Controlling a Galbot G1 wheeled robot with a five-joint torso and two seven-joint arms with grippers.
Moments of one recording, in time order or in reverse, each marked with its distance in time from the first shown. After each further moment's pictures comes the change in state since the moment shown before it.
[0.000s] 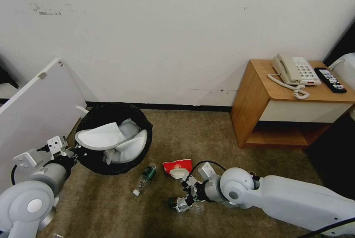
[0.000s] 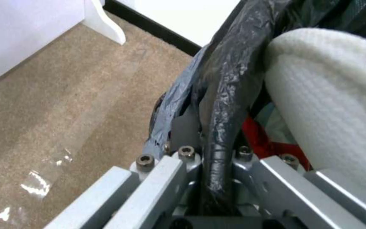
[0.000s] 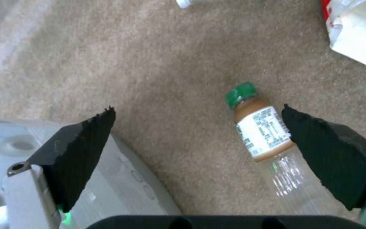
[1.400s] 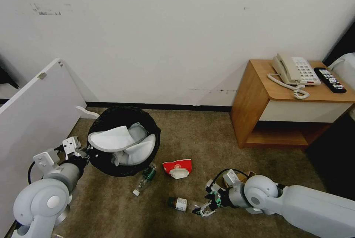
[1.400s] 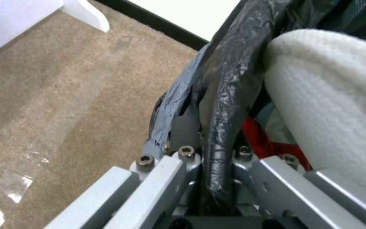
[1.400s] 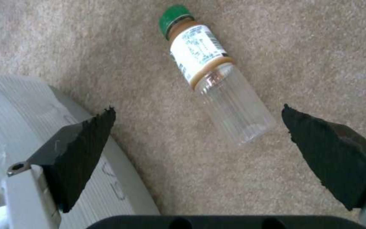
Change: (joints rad) left arm -0.026 -0.013 0.098 0.045 0.081 -0.021 0.030; right arm -0.146 -0.119 0.098 -0.125 -0.130 0.035 -0.201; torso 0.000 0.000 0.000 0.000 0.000
